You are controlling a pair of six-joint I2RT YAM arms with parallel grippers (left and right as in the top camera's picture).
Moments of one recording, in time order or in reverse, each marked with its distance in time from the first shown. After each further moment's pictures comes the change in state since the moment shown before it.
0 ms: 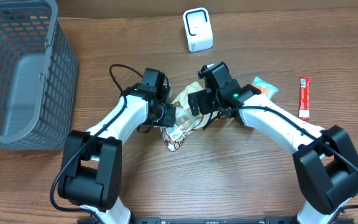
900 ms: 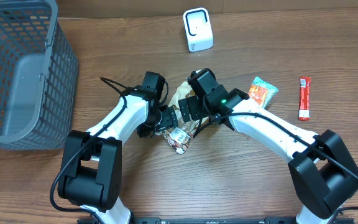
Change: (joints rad) left arm 0.000 0.000 0.000 -0.119 -0.030 -0.442; right arm 0.092 0.000 0.042 -0.069 0.089 0.051
